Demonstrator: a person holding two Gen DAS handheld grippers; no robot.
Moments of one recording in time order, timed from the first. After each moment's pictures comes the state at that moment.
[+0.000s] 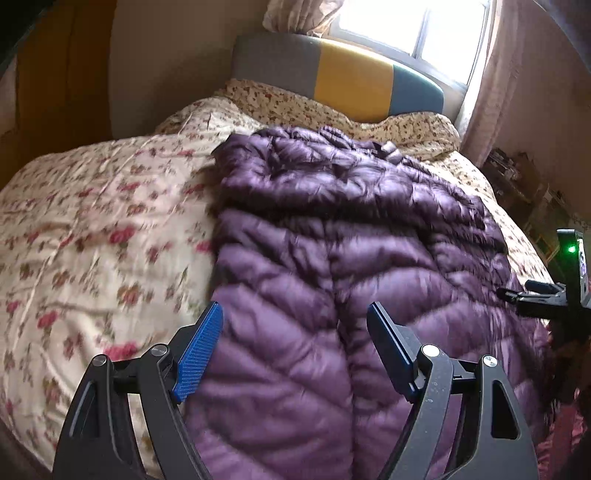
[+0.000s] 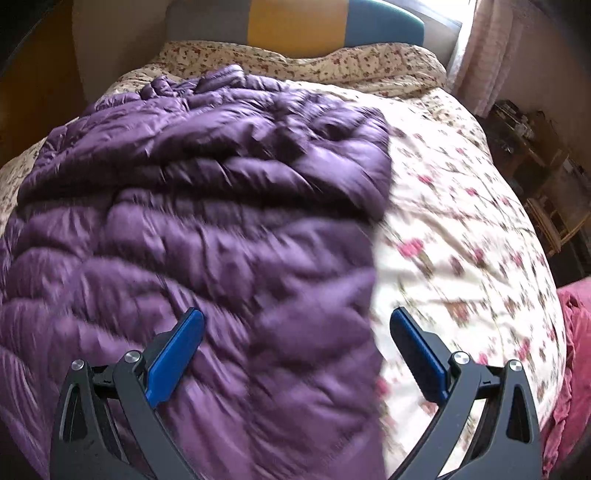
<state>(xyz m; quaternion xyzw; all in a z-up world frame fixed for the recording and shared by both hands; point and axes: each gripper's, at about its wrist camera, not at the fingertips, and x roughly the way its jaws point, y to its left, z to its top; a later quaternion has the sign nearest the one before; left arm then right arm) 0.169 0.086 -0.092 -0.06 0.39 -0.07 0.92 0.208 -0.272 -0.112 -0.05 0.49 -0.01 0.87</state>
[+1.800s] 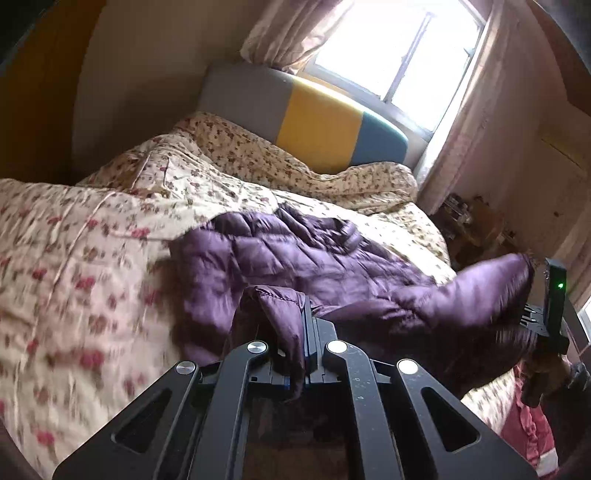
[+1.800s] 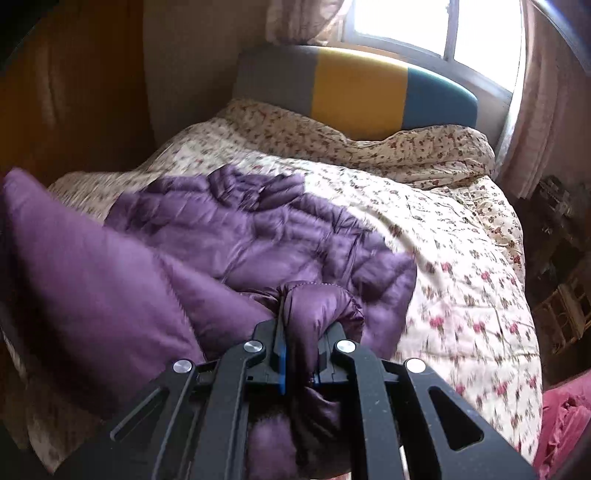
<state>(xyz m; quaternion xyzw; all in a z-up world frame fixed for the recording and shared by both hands) 0.268 0.119 -0.014 -0.14 0.33 -0.16 0.92 0.282 -0.256 -0.003 -0.07 0.39 0.11 0.91</state>
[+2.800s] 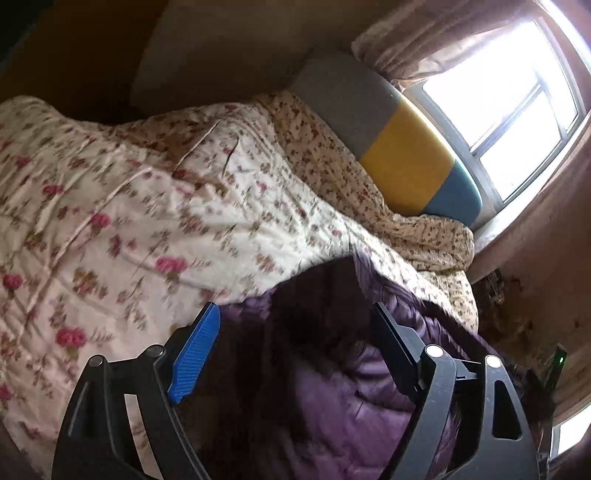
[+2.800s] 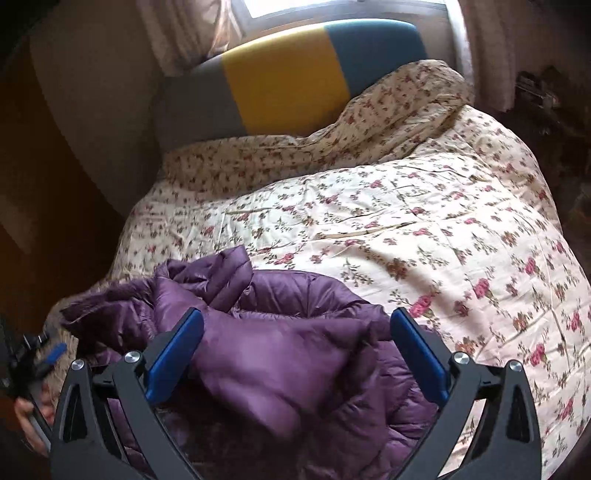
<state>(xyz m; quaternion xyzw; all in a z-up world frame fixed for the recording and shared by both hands) 0.399 0.194 -0.049 -0.29 0.37 -0.06 0.88 0.417 -0.315 0.002 0.14 0.40 0.05 0.90</state>
